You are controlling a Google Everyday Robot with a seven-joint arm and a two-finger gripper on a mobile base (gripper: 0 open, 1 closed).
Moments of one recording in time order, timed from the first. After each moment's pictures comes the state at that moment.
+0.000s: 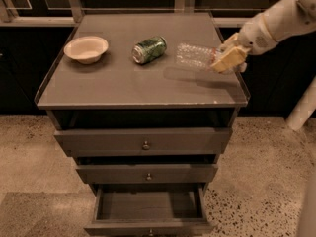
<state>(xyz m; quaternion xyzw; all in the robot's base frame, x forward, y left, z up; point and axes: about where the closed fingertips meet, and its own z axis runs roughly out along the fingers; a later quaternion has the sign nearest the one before) 0.667 -0.197 0.893 -0.54 0.75 0.19 0.33</state>
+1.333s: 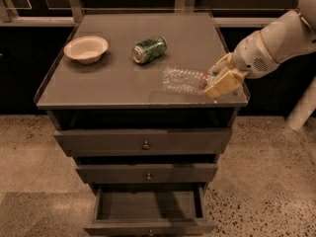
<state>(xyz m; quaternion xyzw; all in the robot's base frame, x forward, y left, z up) 0.557 -0.156 0.895 -0.56 0.75 0.20 0.30</state>
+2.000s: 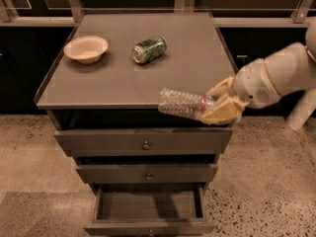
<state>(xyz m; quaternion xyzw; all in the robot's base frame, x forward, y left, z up) 0.505 -0.149 0.868 -0.54 0.75 0.22 0.31</state>
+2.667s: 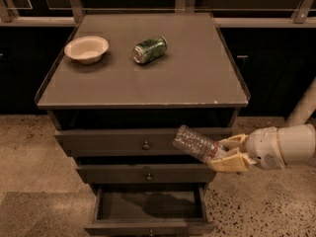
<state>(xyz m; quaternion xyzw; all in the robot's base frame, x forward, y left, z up) 0.442 -0.180 0.750 -0.41 0.79 0.29 0.34</state>
